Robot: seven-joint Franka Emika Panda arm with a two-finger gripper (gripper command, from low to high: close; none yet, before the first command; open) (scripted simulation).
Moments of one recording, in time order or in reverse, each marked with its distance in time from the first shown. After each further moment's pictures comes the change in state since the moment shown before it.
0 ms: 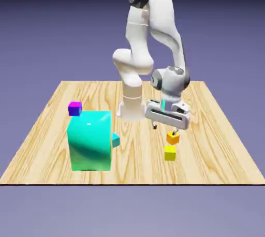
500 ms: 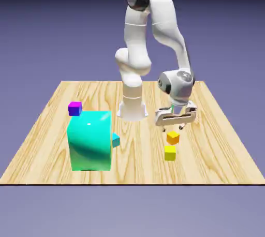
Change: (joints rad) arm -0.225 0.105 0.368 0.000 0.038 -0.082 -0.652
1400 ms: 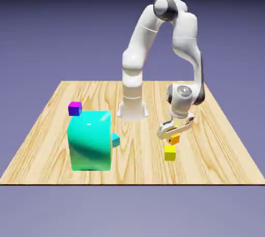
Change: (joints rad) arm -0.423 -0.272 0.590 0.068 0.597 0.059 -0.498
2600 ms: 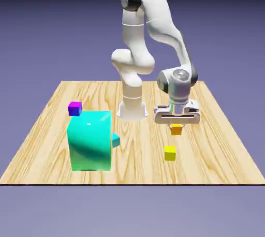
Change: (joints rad) arm 0.914 0.328 -1.234 0.034 -0.548 -0.121 0.915
